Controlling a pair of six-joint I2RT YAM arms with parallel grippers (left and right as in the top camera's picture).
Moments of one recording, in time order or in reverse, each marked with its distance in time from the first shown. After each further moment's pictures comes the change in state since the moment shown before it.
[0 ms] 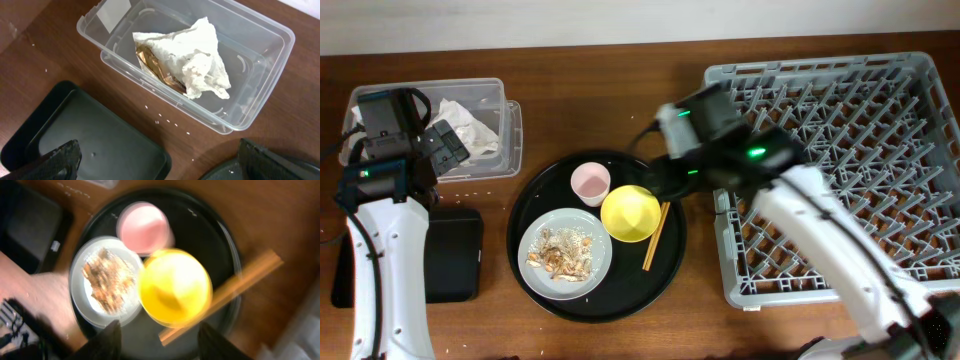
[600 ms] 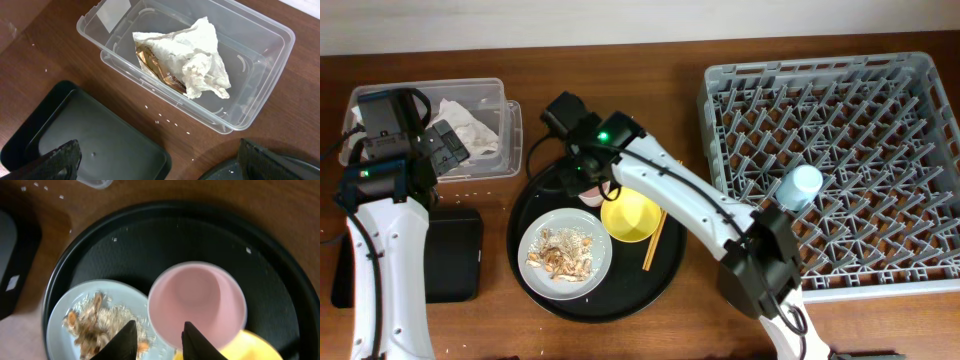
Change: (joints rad) left arm 0.000 0.000 0.000 -0.001 0.000 0.000; right arm 0.219 0.610 0.586 -0.146 0.195 0.116
